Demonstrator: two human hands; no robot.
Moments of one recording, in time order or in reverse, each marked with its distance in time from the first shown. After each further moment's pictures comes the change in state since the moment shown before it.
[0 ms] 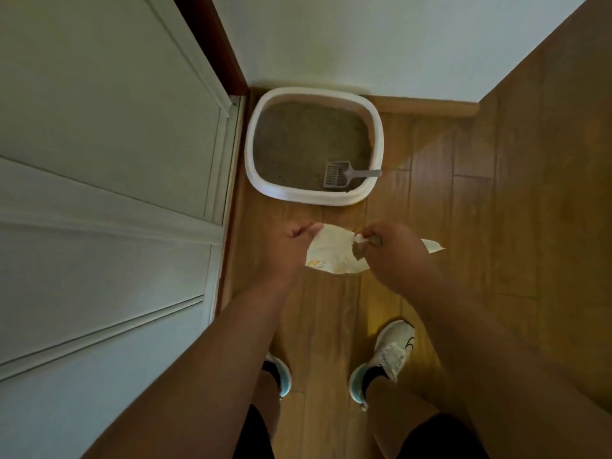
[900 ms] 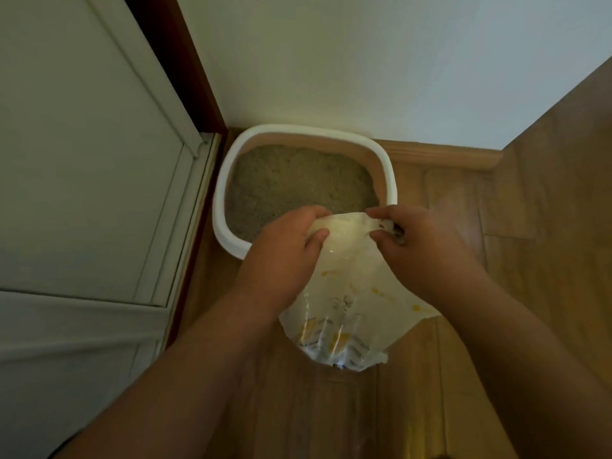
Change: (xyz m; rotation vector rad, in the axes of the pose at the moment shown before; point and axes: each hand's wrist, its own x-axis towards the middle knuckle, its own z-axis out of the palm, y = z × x) left_hand 0.211 -0.047 0.043 0.383 0.012 0.634; right_hand 0.192 0.025 0.038 -0.107 0.279 -0.246
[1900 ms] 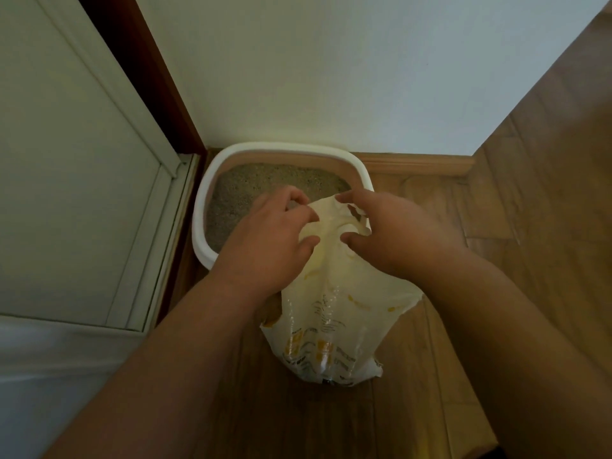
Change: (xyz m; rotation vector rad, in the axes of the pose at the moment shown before) left_hand 0.017 0.002 0.006 0.390 0.016 0.258; right_hand 0.013 0.005 -0.004 -0.214 -0.053 -0.116
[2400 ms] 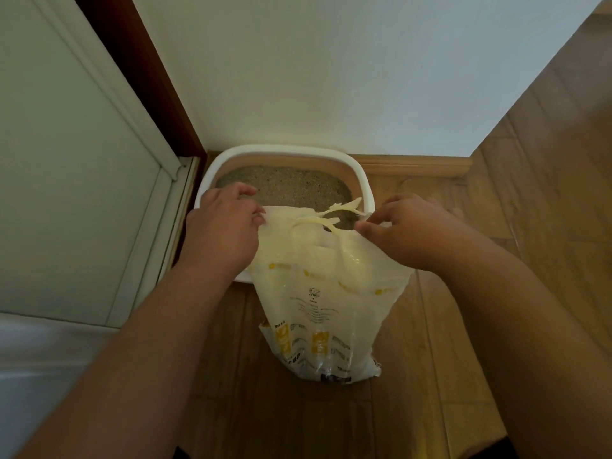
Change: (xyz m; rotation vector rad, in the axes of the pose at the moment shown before) left_hand 0.008 -0.041 -0.006 0.141 0.033 -0.301; right_hand 0.001 0.023 -0.014 -0.166 -0.102 0.210
